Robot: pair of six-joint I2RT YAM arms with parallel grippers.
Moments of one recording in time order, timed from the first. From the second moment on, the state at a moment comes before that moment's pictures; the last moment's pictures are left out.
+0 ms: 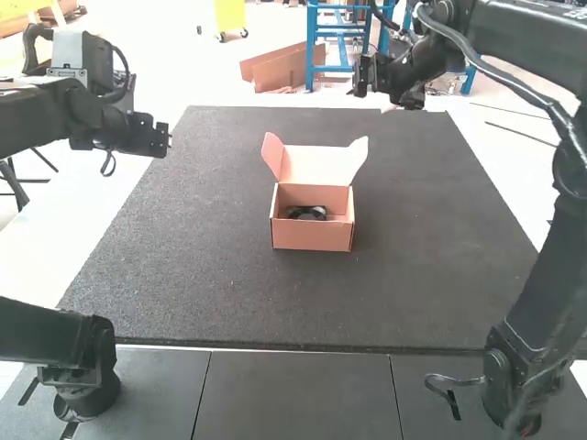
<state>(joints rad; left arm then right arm) 0.01 1.14 0.98 -0.44 -0.12 0.08 0.35 1.66 1.63 -0.74 -0.25 0.15</state>
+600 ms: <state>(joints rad) -0.19 1.52 1.17 -0.26 -0.17 0.08 0.28 1.61 1.35 -0.47 -0.07 0.17</state>
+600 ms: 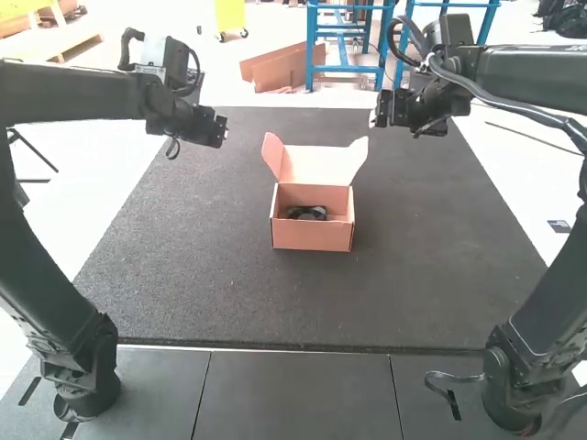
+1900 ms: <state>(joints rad) -0.28 1.87 1.49 -0.30 -0.17 0.02 0.28 1.99 1.76 -0.70 -0.21 0.20</state>
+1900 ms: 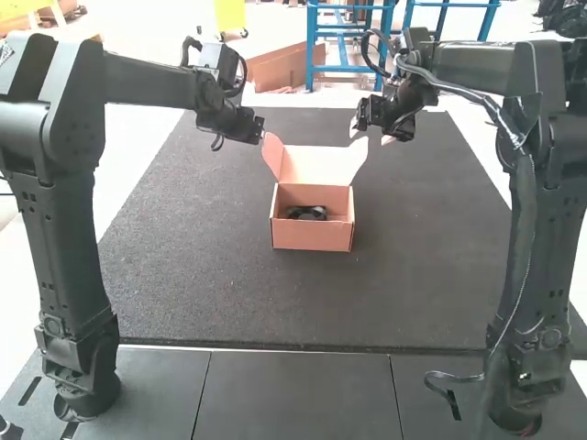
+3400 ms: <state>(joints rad) -0.29 1.87 1.49 -0.39 -0.05 -0.04 0.28 2.04 1.79 -0.72 -0.27 0.21</state>
